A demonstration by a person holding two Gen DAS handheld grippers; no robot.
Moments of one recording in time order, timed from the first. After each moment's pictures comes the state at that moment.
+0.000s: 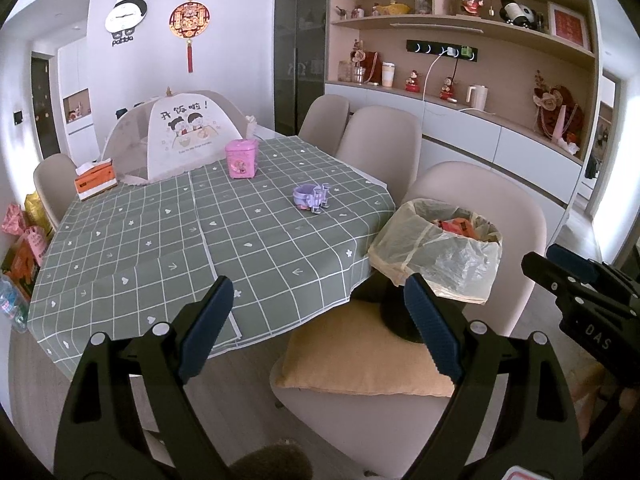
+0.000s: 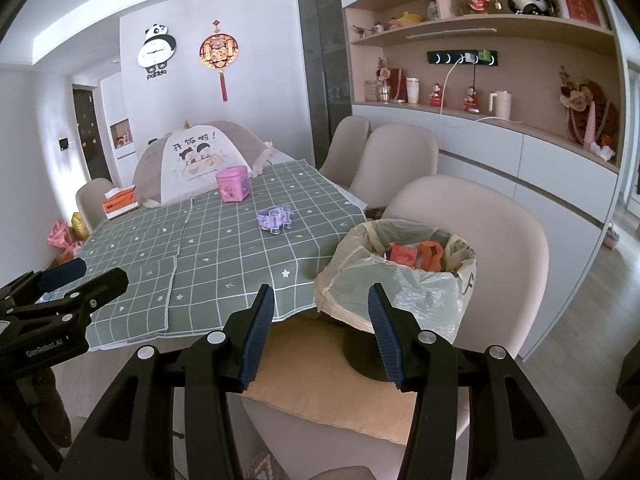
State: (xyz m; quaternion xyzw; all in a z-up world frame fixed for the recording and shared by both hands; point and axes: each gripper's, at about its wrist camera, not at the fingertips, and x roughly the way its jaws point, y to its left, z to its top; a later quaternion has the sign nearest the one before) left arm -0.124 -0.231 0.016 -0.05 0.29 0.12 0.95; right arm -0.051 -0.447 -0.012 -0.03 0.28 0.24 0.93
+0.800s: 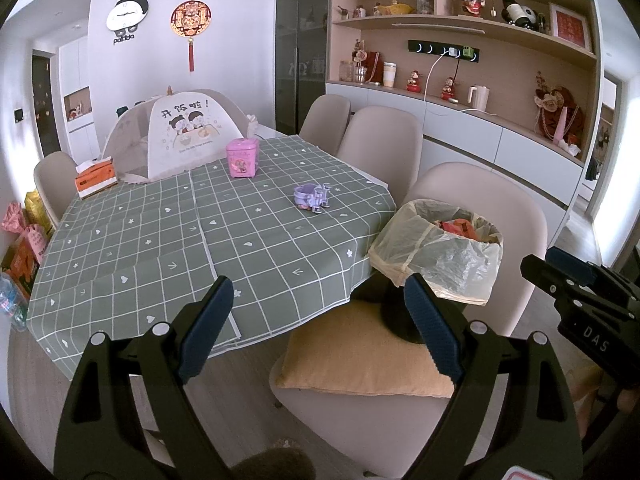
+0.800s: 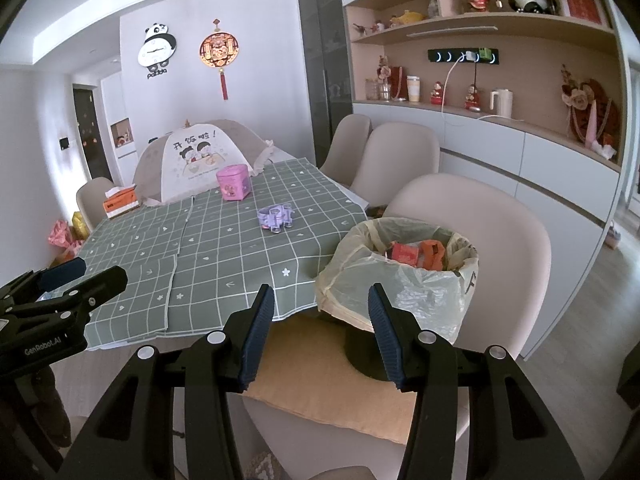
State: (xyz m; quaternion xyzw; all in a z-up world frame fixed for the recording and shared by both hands) left arm -0.124 -0.229 0.016 -0.05 0.29 0.12 0.95; right arm -0.050 -0.448 -0.014 -0.03 0.28 0.24 0.93
